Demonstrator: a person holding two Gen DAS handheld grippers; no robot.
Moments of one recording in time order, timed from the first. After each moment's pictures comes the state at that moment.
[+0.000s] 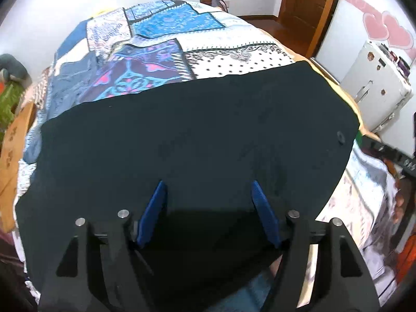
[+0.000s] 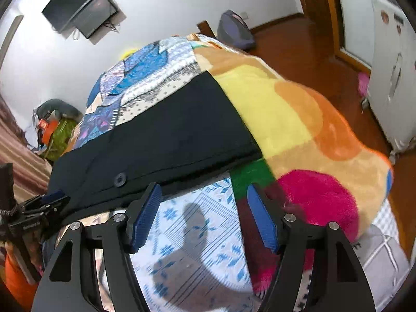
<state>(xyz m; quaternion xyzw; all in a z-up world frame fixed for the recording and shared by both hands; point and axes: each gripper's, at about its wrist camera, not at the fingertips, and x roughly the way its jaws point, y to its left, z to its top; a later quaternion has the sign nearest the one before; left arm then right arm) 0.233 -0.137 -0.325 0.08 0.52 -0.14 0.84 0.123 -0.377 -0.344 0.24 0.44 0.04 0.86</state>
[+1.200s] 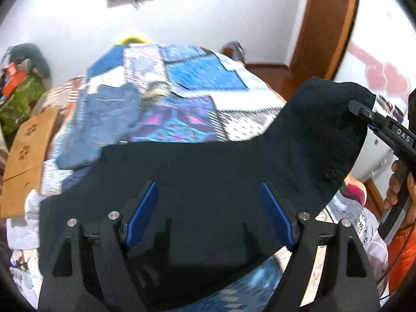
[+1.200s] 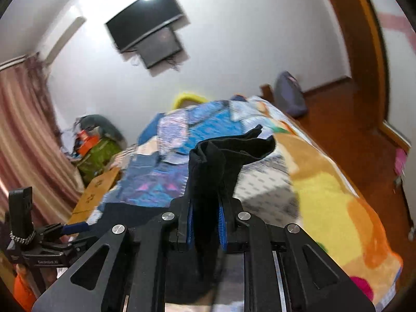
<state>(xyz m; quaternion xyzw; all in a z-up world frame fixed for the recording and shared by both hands) 0.202 -0.058 -0.235 0.00 0.42 -0.11 0.90 0.158 -0.305 -0.215 0.18 0.28 0.15 0.93</state>
